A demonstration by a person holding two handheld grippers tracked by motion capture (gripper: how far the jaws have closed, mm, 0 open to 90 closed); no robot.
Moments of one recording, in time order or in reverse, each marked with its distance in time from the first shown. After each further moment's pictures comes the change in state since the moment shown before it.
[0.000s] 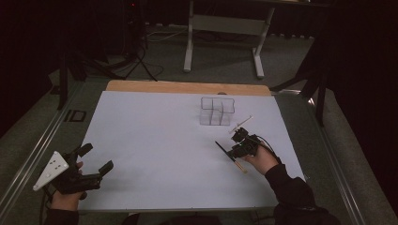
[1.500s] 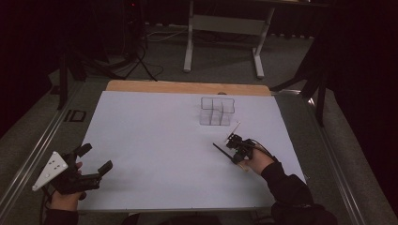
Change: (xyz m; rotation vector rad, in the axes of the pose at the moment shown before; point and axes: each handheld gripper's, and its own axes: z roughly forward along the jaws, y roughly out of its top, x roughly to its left) left arm 0.001 0.000 -0.001 -0.002 0.005 -0.005; right arm 0.004 0.001 0.030 0.266 -0.050 -0.054
